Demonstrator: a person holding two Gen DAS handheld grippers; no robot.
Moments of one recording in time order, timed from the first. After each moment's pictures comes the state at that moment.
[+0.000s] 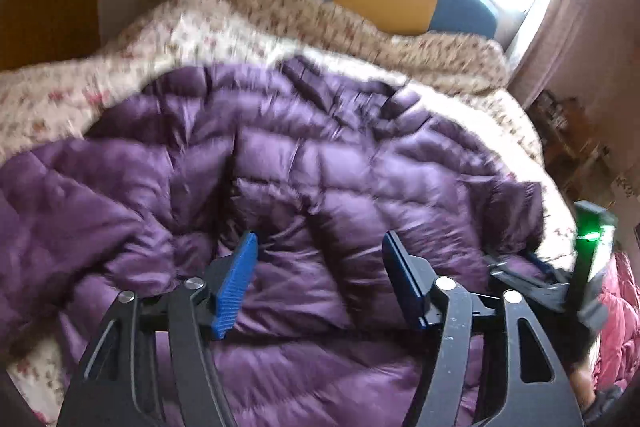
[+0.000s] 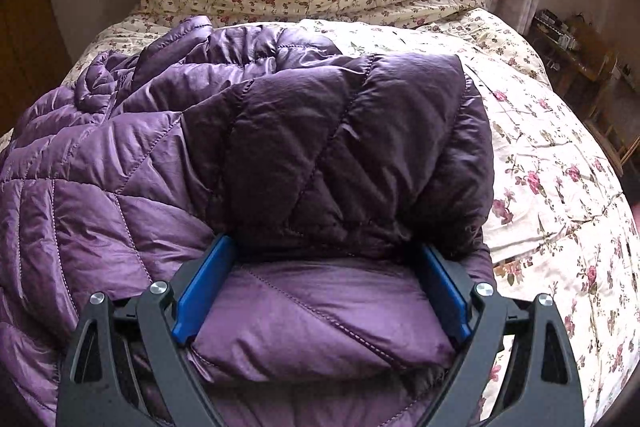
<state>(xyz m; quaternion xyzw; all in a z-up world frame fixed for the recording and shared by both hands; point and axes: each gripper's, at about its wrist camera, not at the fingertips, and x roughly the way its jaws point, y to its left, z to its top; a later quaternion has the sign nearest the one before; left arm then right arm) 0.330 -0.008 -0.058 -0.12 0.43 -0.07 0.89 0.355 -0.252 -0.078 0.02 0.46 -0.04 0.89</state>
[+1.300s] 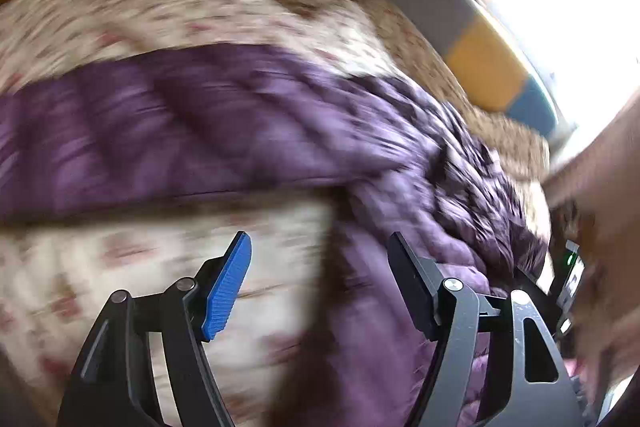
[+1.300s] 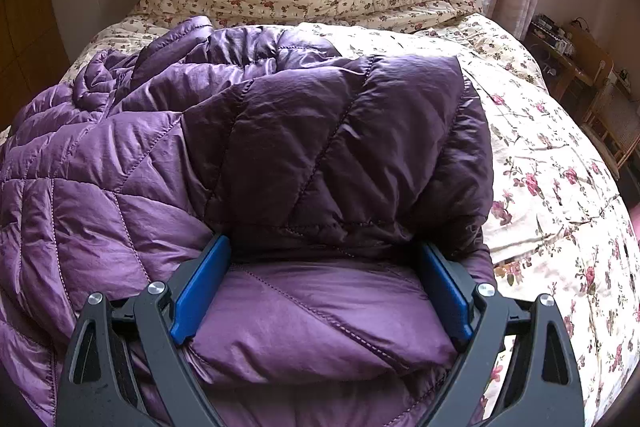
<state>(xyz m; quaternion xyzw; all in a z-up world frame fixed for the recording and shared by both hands) 0.150 0.183 -0.056 -0.31 0.39 0.07 0.86 0.355 -0.248 -0.079 0.02 0.45 -0.05 0.89</state>
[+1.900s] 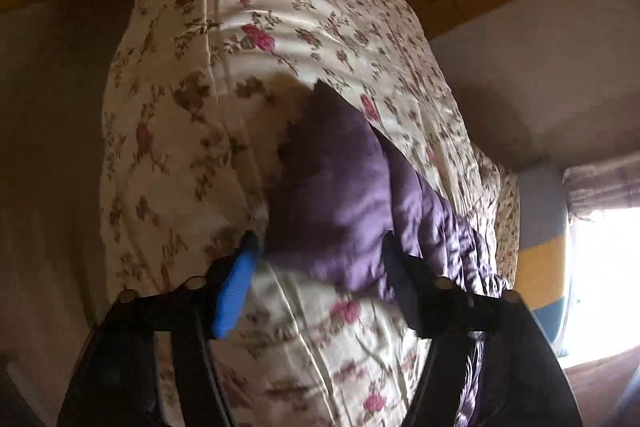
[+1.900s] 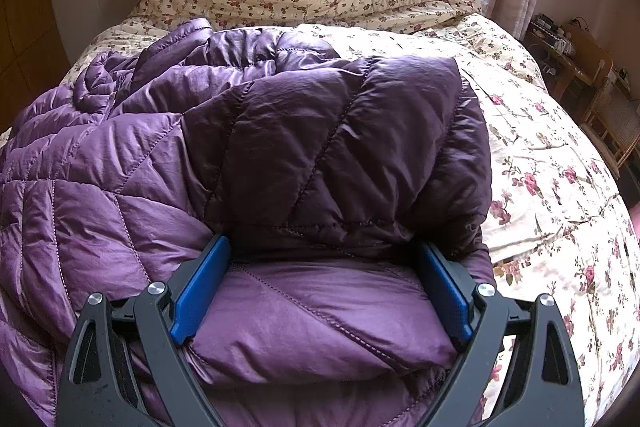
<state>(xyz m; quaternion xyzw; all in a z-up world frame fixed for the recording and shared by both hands) -0.022 0.372 -0.084 -0.54 0.28 0.28 0.74 0.355 -0.250 -0.078 0.02 0.45 -0.05 0.89</state>
